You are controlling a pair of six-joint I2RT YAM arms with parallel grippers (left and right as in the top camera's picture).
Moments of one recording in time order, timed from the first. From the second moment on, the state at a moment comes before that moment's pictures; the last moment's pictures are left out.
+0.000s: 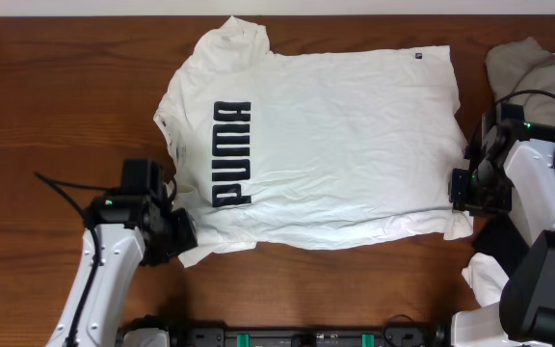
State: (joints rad) left arm 0.00 1.21 0.73 -1.03 0.15 -0.38; right arm -0.19 1.66 1.14 -1.16 0.04 0.06
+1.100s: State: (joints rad) left arm 0.00 1.32 0.60 -0.72 0.19 -0.30; right arm -0.19 1.66 1.14 -1.15 0.04 0.06
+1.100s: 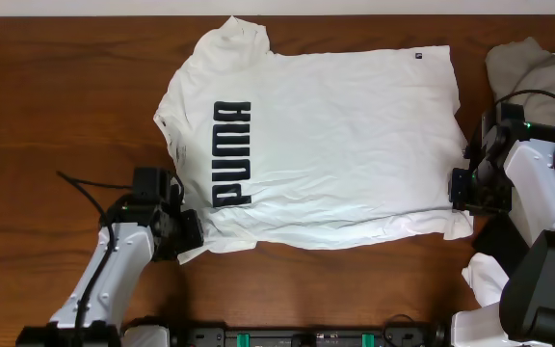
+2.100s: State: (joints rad) left arm 0.00 1.30 0.61 -0.85 0.43 -0.30; right arm -0.19 1.66 1.14 -1.15 0.04 0.06
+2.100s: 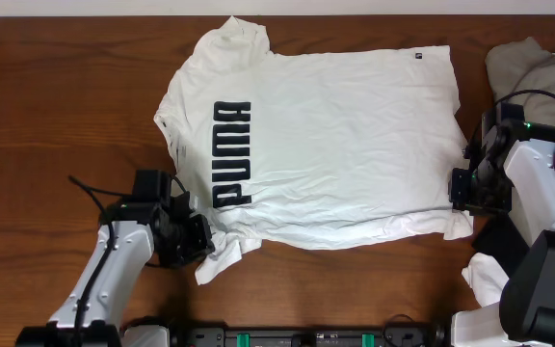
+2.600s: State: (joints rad) left arm 0.03 1.23 0.62 -0.87 0.31 -0.37; right arm -0.19 1.66 1.12 -1.19 0.11 0.16
